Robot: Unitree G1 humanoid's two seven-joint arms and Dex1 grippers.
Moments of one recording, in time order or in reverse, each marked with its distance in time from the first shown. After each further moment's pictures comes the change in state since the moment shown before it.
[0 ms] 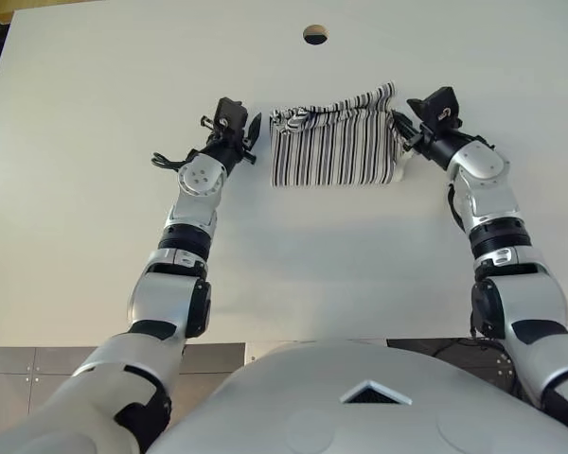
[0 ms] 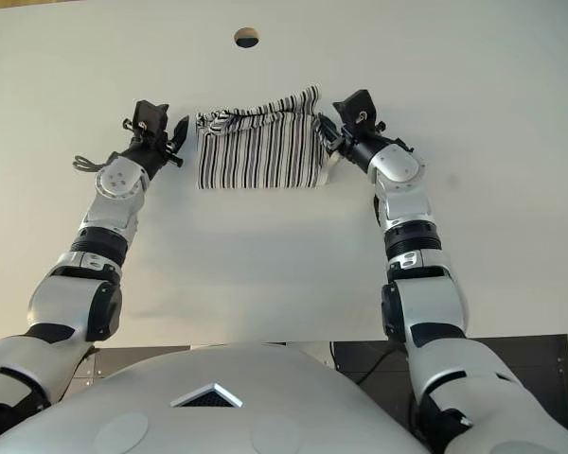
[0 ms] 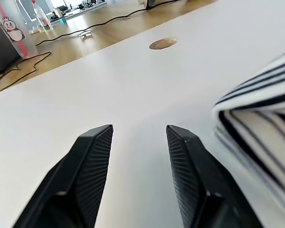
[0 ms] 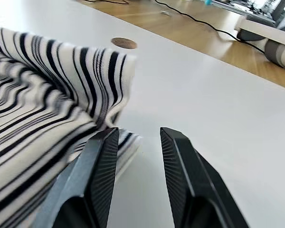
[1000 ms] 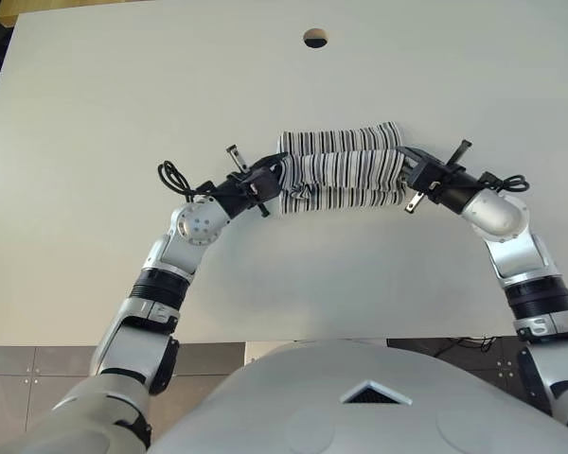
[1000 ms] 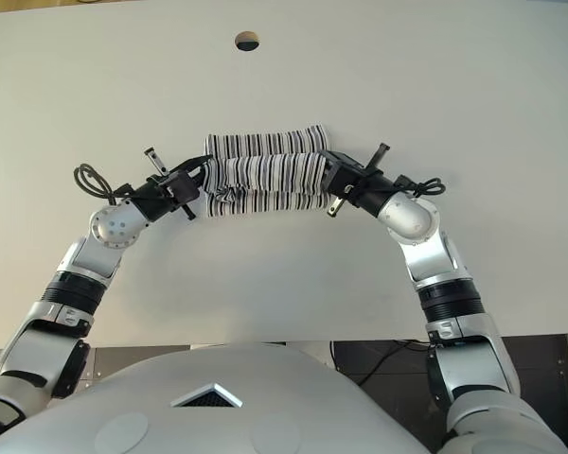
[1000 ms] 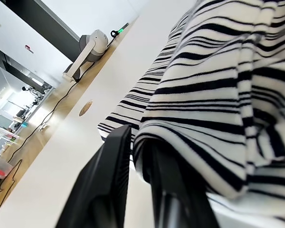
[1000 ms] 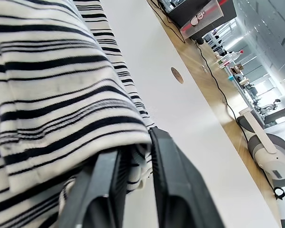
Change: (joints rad) left arm 0.315 0.203 -0.271 -0.476 0.258 -0.232 -0.063; right arm 0.381 -0.252 0.221 -0.585 -0.279 -0.201 -0.036
